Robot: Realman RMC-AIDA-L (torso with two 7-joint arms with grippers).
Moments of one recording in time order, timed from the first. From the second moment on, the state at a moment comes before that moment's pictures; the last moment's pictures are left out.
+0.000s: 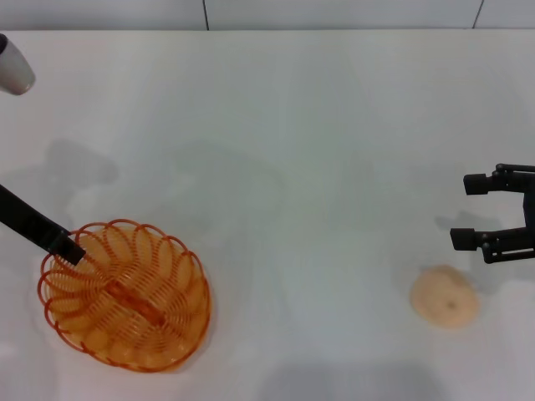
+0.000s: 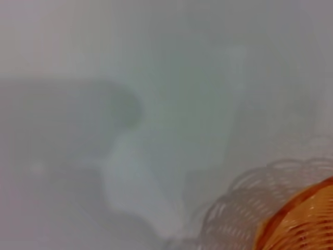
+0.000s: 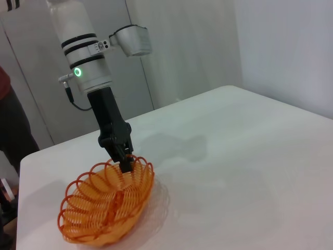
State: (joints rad) left arm -0.69 -2.02 0.90 1.01 2.82 1.73 -2.32; right arm 0.25 2.01 -1.01 -1.24 -1.82 -1.68 1.70
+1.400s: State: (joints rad) left arm -0.71 -2.02 0.86 1.06 2.69 1.71 -2.48; right arm 0.25 2.01 -1.00 -1.24 -1.81 -1.67 1.71
